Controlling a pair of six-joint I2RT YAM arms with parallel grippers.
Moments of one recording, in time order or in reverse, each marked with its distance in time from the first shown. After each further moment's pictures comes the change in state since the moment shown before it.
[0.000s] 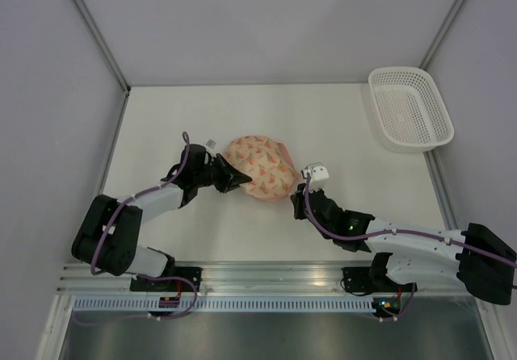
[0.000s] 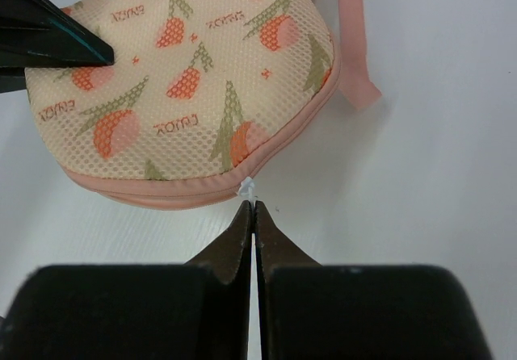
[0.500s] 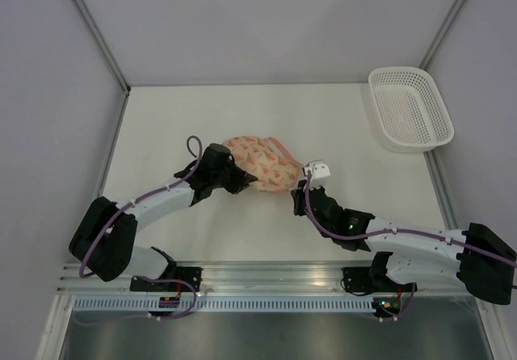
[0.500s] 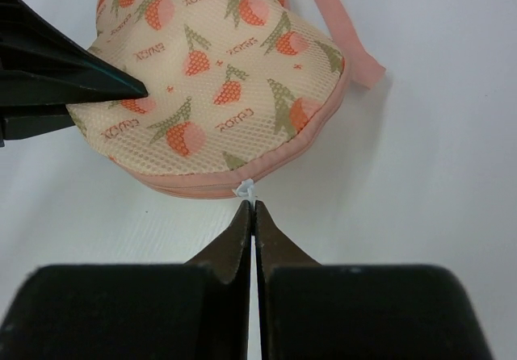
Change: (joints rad) left arm -0.228 -0.004 0.182 -0.336 -0.447 -0.270; right arm 0.000 0.002 0.017 0.018 0.063 -0.026
